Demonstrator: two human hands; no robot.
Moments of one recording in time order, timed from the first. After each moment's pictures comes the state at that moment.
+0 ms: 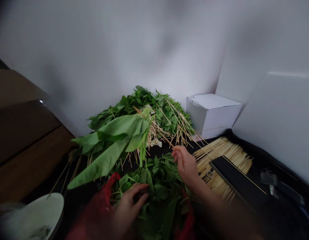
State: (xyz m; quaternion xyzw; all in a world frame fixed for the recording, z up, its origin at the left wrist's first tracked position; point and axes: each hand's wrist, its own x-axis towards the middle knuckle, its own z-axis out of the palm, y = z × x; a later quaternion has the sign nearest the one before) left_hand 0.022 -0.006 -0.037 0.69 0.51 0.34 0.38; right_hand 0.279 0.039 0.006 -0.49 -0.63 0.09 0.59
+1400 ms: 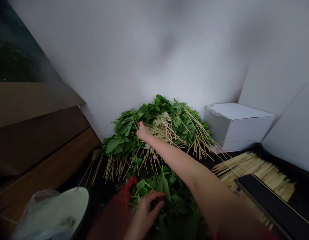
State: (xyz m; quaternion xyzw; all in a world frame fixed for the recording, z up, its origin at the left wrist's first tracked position) left_hand 0.024 -0.008 -0.025 0.69 0.52 0.35 0.36; right_hand 0.069 0.240 0.108 -0.51 -0.73 0.29 0.36
